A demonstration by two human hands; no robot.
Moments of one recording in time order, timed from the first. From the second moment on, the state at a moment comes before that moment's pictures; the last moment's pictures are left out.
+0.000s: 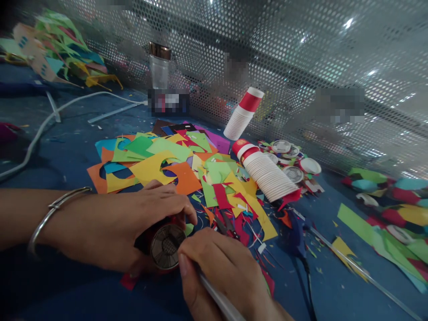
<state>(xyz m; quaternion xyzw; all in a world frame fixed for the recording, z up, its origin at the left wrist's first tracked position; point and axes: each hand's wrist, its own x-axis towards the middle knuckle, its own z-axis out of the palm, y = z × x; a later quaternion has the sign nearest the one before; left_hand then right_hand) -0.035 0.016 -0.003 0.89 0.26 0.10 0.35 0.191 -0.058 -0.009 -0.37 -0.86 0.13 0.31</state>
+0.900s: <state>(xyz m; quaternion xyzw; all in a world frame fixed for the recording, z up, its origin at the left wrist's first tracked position) -0.033 0.015 -0.001 0.90 0.26 0.11 0.34 0.195 -0.058 -0.001 -0.40 -0.85 0.15 0.33</state>
